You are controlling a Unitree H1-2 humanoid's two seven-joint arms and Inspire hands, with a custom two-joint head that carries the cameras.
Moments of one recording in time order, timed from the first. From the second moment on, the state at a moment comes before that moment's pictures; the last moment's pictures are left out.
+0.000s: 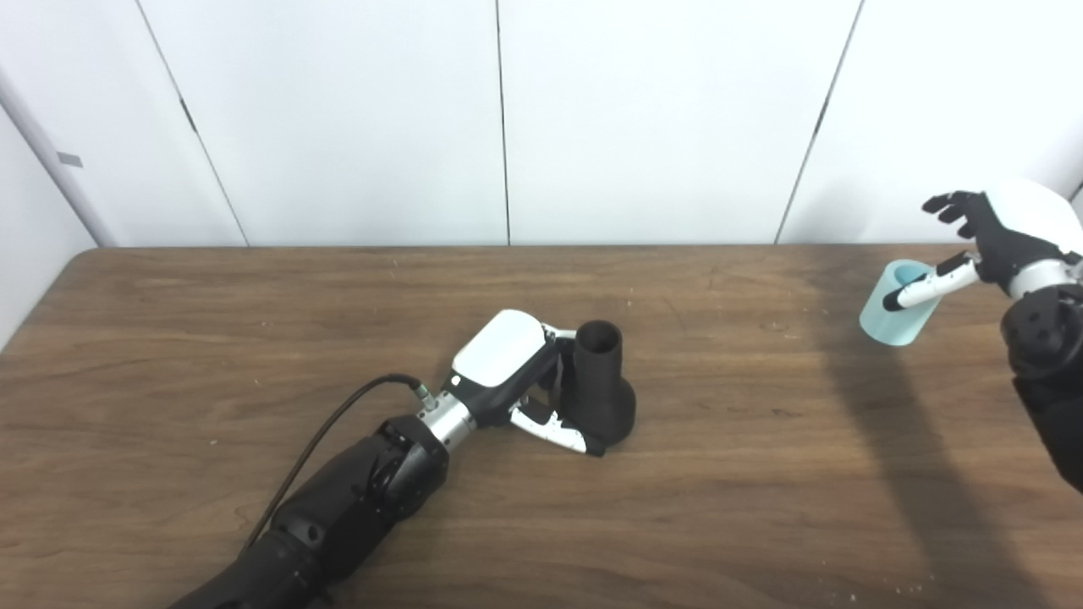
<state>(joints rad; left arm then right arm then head) -0.57 0.29 -0.67 0.55 0.63 -0.41 0.25 -0.59 -0.65 0.14 0.26 -0.70 0.42 0.15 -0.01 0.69</state>
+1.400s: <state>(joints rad) -0.56 0.29 -0.66 0.52 0.64 -0.40 0.24 -0.68 -0.64 0.25 0.51 -0.73 0.31 0.05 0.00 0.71</state>
